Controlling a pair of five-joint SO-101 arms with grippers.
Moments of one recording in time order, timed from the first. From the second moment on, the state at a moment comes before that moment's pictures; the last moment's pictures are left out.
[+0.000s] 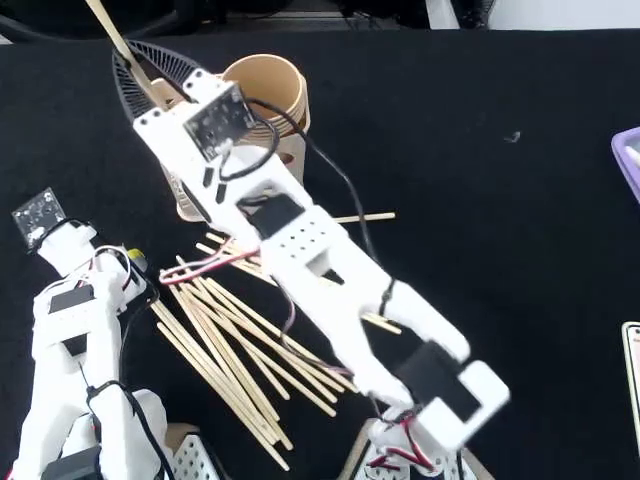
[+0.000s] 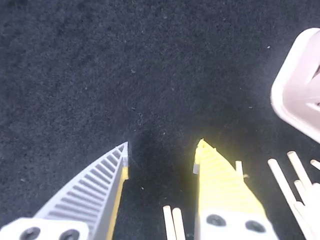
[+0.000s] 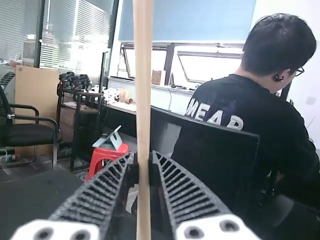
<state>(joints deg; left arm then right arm) -25.4 -36.7 69.2 30.4 14.3 -40.7 3.8 12.9 -21.6 9.7</state>
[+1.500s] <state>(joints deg) -25.4 -36.7 69.2 30.5 14.3 -36.3 11.5 13.6 -22.0 7.3</state>
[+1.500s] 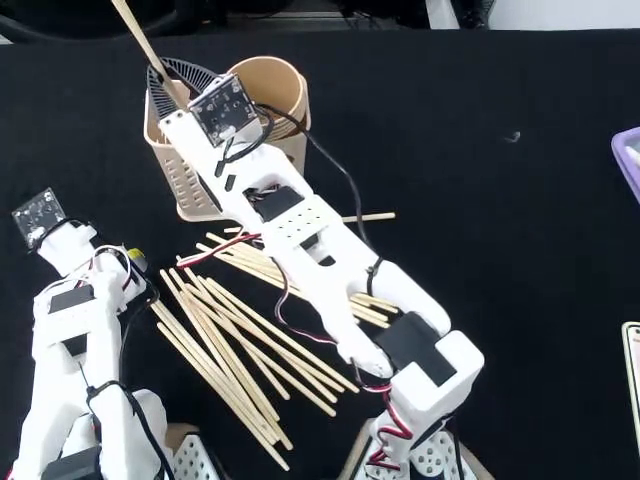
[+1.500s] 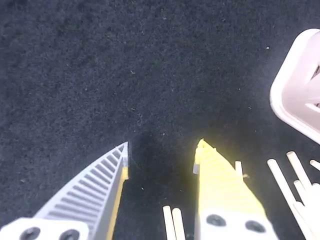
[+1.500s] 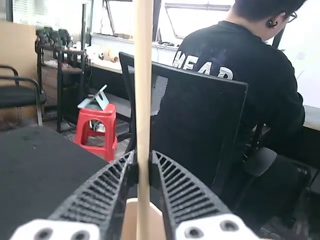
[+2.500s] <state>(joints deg) -25.4 -36.7 69.2 31.3 12.3 -36.0 -2.2 8.7 3.8 -2.2</state>
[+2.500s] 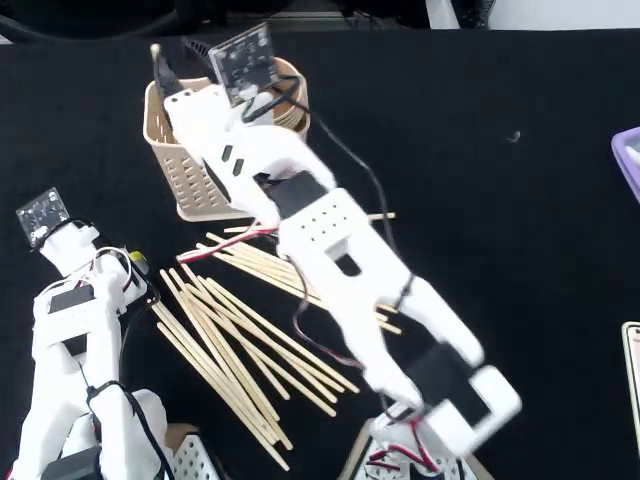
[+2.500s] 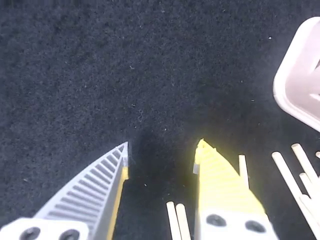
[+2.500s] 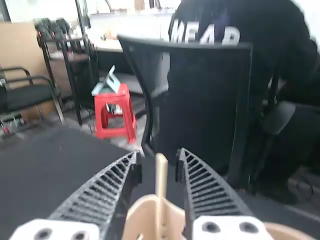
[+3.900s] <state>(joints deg) -25.4 -36.7 69.2 31.3 12.3 -50.7 -30.2 66.4 35.6 15.2</state>
